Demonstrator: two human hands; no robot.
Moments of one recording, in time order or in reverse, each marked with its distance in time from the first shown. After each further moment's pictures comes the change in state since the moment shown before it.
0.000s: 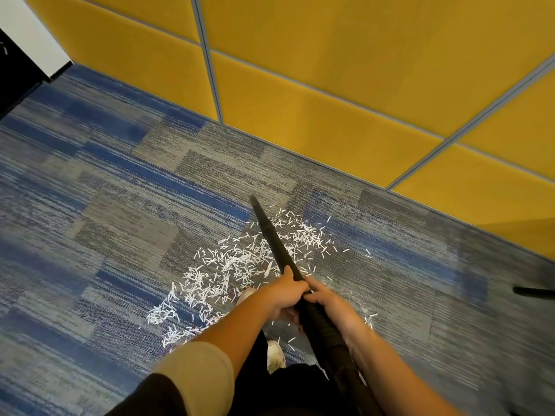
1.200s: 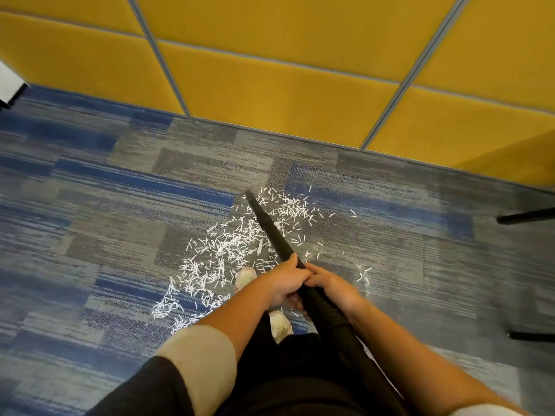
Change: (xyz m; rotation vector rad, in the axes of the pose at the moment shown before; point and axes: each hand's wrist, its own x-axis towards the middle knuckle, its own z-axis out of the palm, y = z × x) left_hand -0.028 -0.034 0.081 0.121 -0.080 -0.021; right_hand -0.042 0.068 -0.055 -0.007 0.027 -0.046
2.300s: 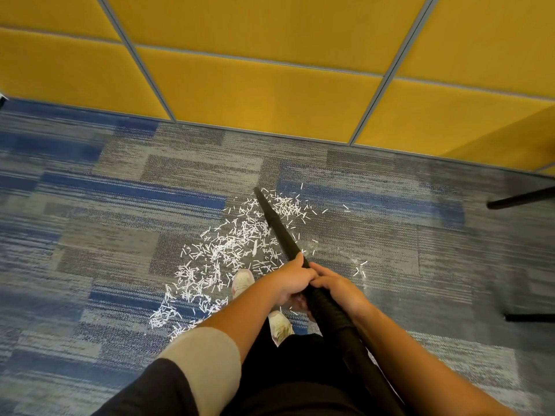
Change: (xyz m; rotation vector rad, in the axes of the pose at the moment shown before) left_hand 0.011 0.010 0.018 0.080 -0.057 -0.018; right_hand 0.004 0.015 -0.025 0.109 0.124 -0.034
